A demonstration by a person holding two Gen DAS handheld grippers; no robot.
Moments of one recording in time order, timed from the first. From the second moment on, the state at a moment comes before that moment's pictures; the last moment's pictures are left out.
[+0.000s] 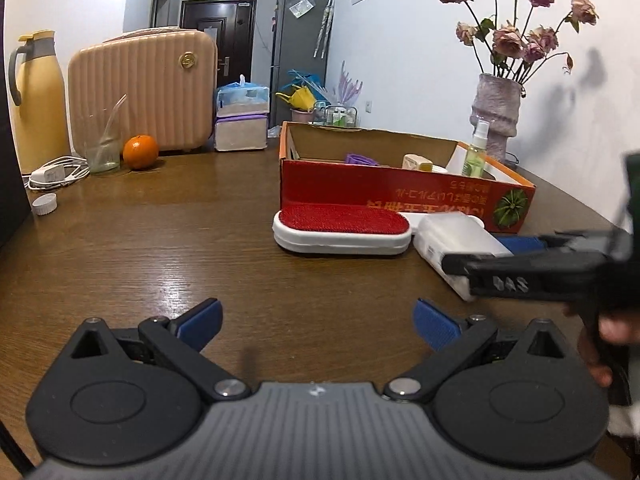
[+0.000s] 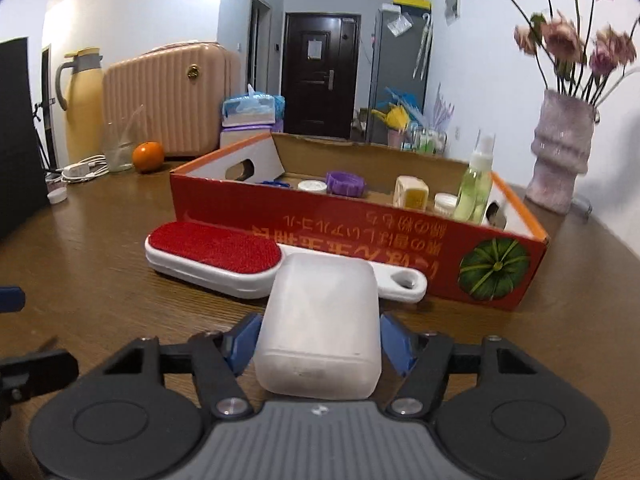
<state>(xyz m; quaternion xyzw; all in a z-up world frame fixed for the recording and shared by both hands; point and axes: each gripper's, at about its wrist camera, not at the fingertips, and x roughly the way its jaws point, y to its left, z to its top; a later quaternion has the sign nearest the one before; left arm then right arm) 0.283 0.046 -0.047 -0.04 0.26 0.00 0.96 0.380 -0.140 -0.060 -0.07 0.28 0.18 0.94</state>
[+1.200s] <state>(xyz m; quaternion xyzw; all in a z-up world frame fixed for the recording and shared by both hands) 0.288 -0.009 -0.030 -0.16 0.27 -0.13 0.94 0.304 -0.230 -0.052 0.16 0.29 0.26 0.91</state>
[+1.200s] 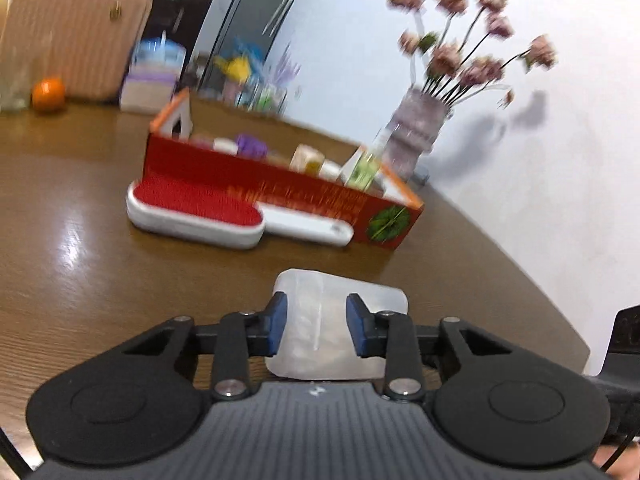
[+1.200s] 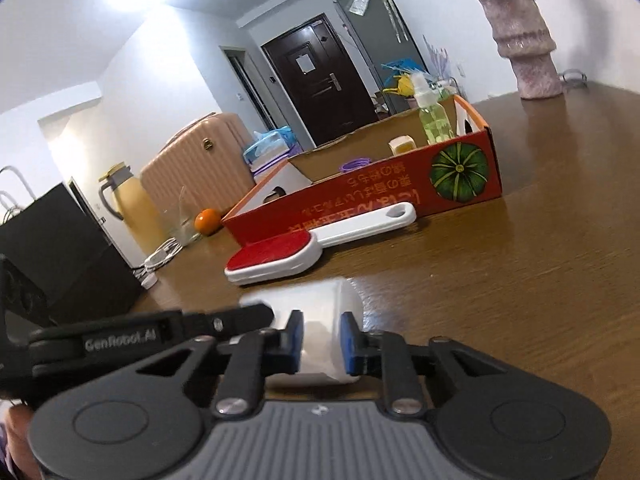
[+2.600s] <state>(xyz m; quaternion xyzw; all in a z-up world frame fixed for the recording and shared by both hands) 0.613 0.031 -0.025 -0.20 0.34 -0.13 0.91 0.605 -0.165 -0.025 0.16 0.30 0.14 0.93</state>
